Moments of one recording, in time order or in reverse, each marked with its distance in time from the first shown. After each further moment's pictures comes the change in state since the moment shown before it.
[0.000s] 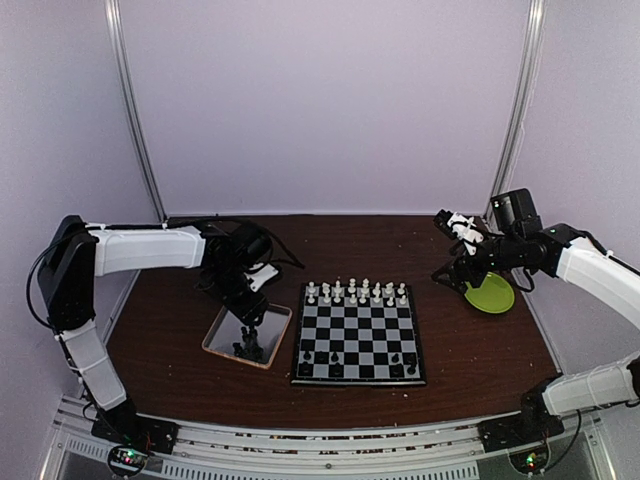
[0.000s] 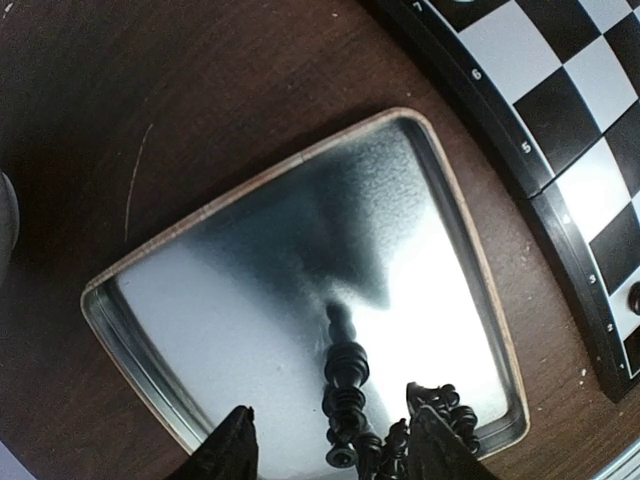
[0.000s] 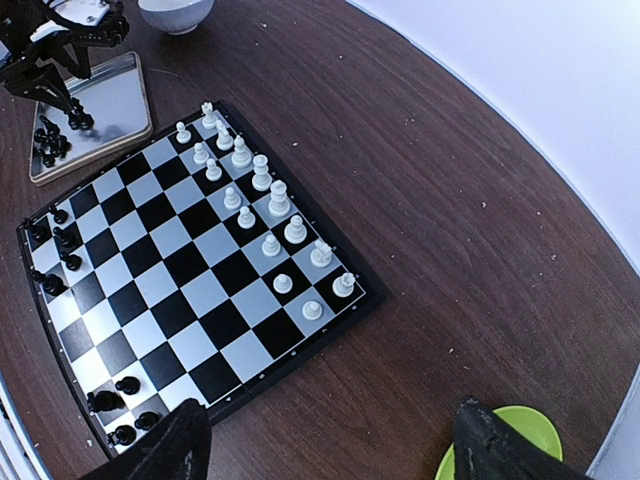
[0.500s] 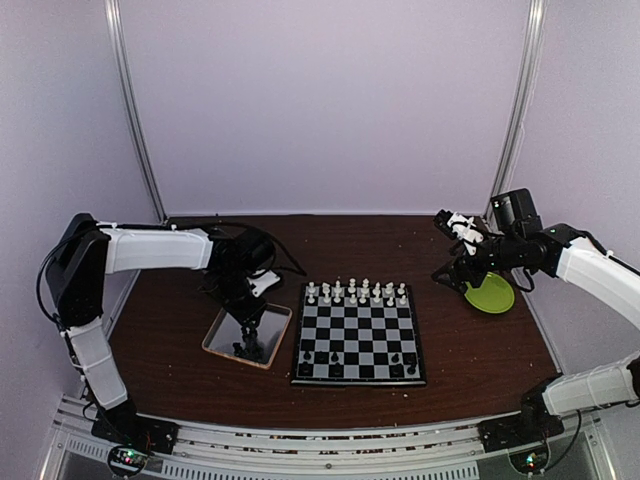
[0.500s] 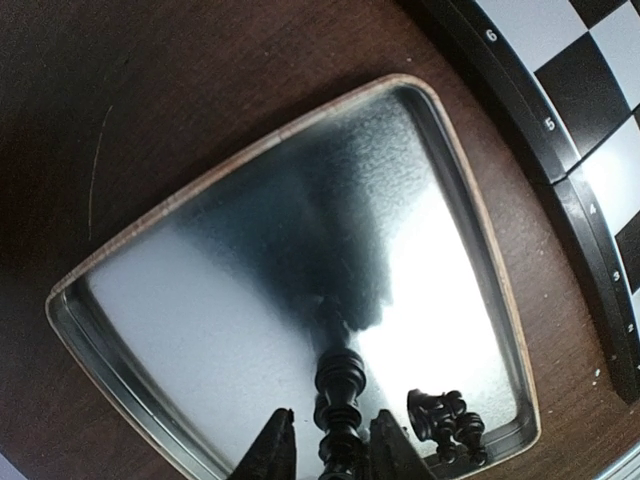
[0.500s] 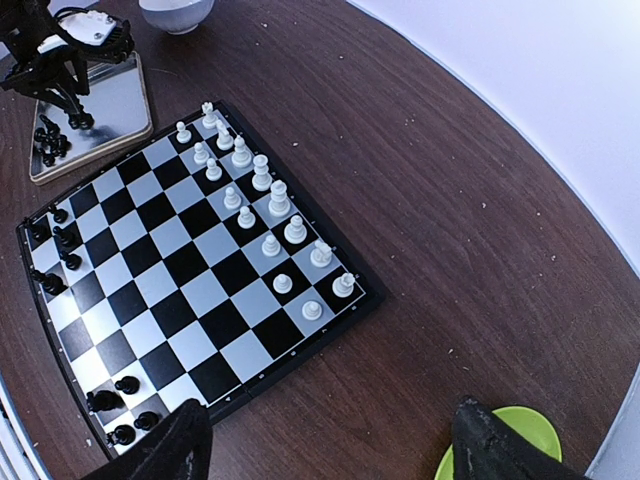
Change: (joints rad) left arm 0.000 0.052 0.007 -0.018 0.026 0.010; right arm 0.000 0.000 0.000 0.000 0.000 -0.003
